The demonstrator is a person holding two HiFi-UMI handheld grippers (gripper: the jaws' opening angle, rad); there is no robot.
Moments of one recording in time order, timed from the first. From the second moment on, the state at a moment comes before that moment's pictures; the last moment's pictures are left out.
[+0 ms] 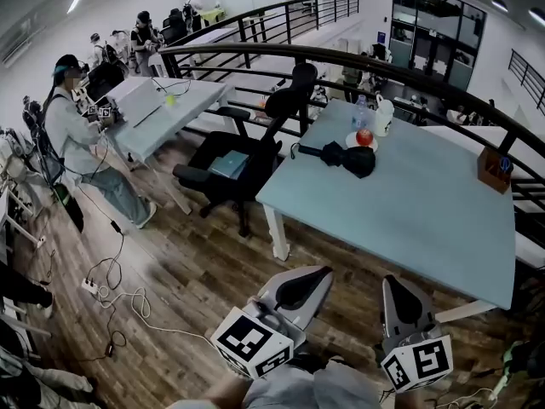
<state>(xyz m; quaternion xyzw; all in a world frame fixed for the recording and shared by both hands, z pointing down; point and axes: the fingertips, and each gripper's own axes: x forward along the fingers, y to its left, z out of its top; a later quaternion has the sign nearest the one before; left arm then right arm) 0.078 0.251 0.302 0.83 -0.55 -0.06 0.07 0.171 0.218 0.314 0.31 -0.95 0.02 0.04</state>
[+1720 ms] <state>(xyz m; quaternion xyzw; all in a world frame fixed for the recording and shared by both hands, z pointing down) -0.016 0.193 0.314 0.77 -0.63 -0.08 0.08 0.087 0.129 0.343 0.24 -0.97 0.03 0.05</state>
